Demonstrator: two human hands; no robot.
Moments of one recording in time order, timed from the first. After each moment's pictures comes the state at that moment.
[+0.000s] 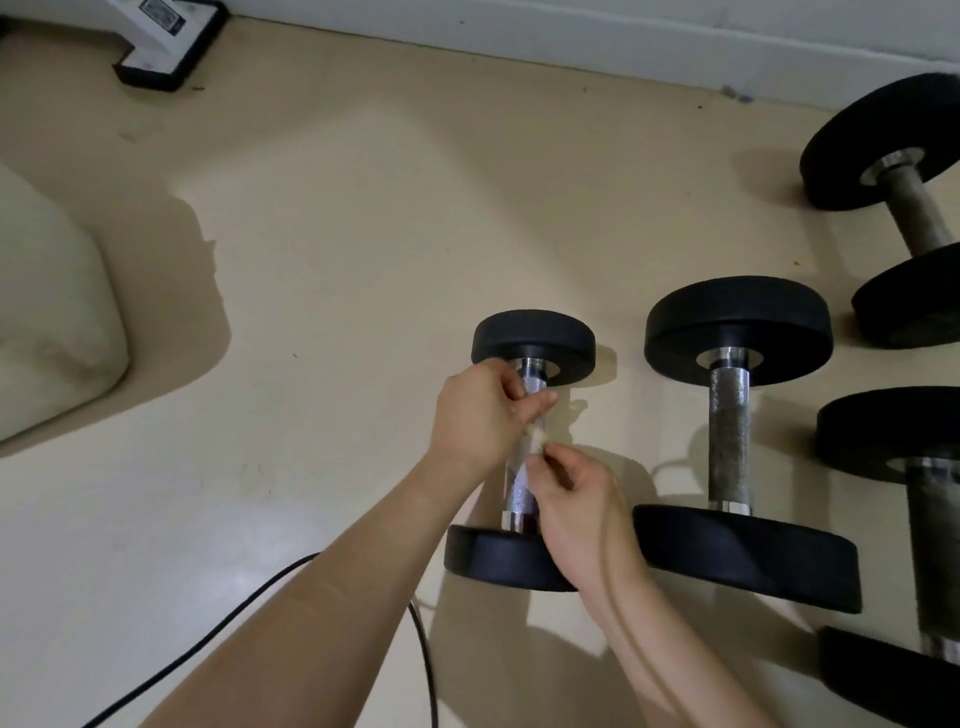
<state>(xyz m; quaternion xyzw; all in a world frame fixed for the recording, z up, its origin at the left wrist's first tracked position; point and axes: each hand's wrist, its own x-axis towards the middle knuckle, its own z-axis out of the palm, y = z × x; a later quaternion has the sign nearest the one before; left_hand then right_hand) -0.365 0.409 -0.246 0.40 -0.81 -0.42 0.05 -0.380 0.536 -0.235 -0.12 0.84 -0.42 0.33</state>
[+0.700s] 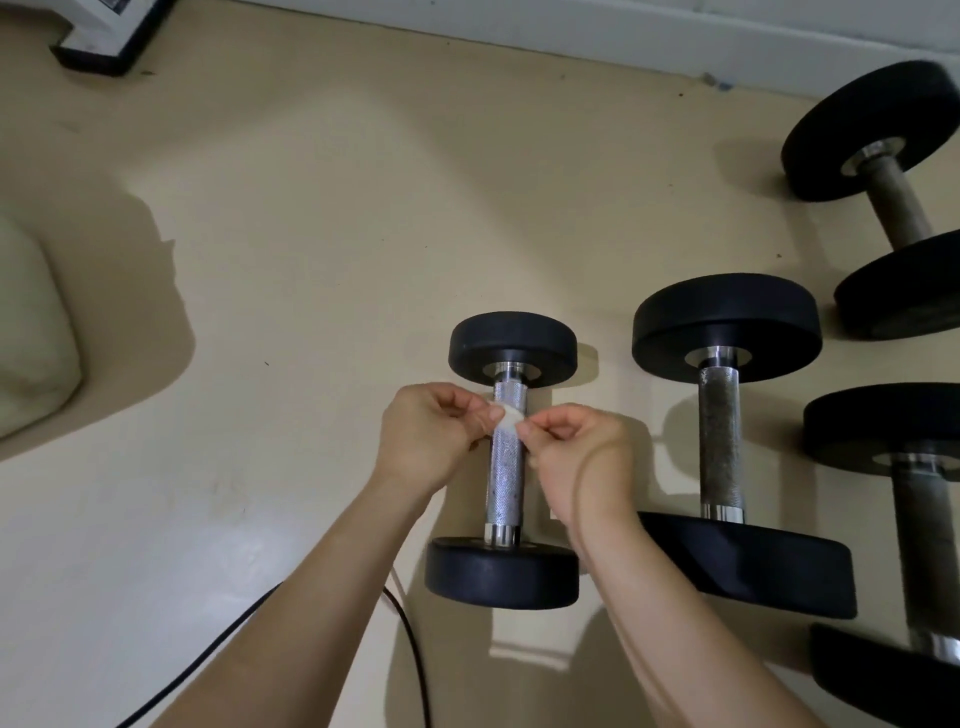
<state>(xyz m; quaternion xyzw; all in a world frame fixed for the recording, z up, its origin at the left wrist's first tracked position) -0.339 0.397 -0.256 0.46 -0.63 -0.62 0.07 -0.412 0.504 -0.248 -0.02 0.83 -0.49 0.28</state>
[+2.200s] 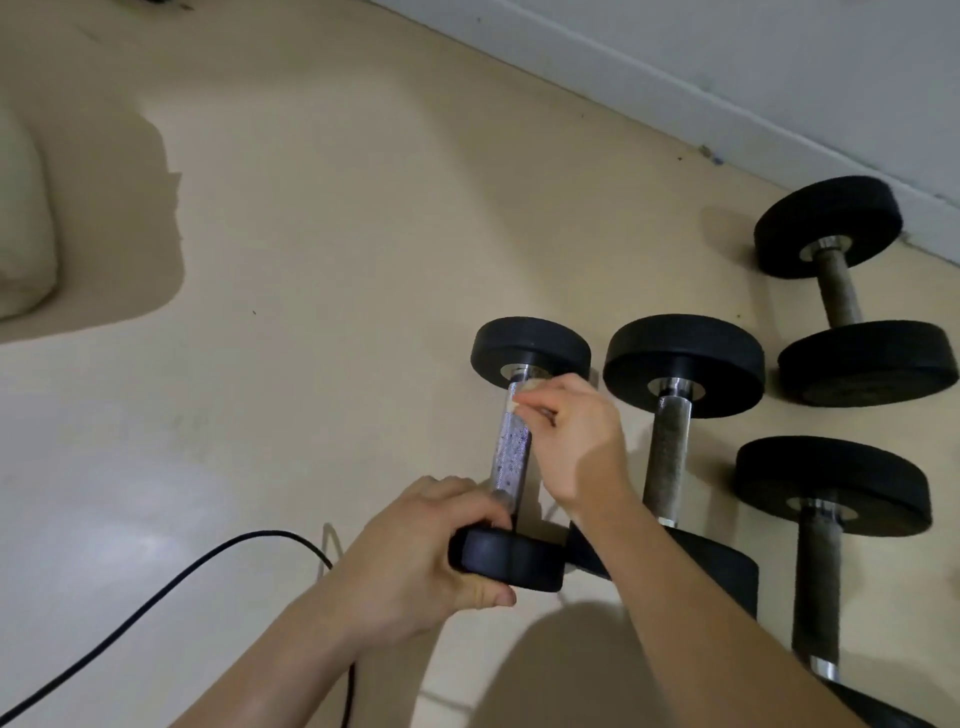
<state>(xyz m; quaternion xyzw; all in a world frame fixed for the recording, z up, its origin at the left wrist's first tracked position) -0.270 0.468 -0.237 0.19 -0.84 -0.50 -0.03 -0.447 0.521 -0.230 -0.36 0.88 -0.27 0.16</state>
